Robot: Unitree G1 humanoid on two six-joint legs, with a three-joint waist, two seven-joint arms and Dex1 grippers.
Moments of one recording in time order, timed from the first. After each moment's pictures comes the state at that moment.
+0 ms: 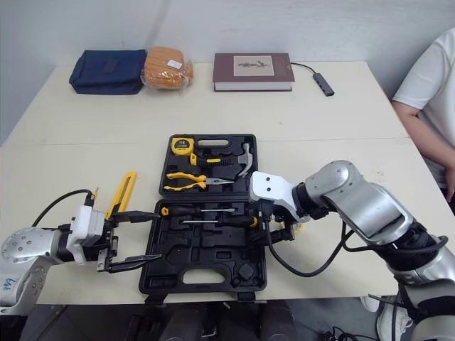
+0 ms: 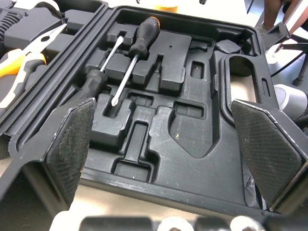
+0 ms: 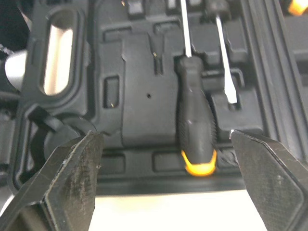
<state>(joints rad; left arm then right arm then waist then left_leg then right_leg) 0.05 0.78 0.21 -0.22 -0.53 0.11 -1.22 -0.72 -0.85 0.39 -0.39 0.38 0.81 1.20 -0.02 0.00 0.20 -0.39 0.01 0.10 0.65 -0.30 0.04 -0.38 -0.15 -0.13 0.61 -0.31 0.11</state>
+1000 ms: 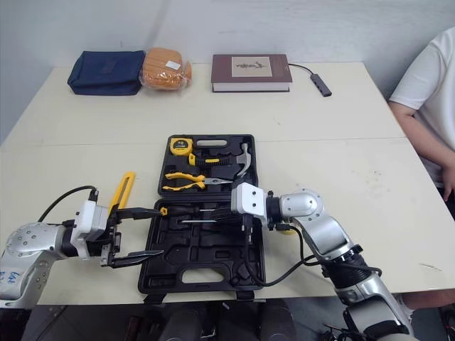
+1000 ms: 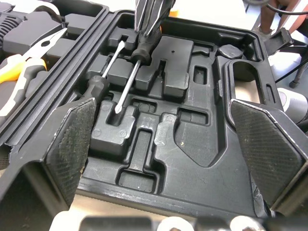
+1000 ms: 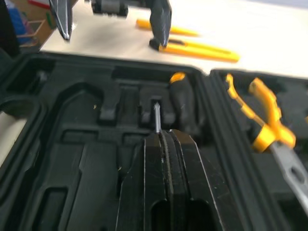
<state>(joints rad) 0.00 0.78 0.19 -0.19 -0.53 0.13 -1.22 -0.52 -0.46 0.35 -0.03 0.19 0.11 1.10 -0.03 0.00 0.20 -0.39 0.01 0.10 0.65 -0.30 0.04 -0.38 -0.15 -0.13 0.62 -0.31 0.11</state>
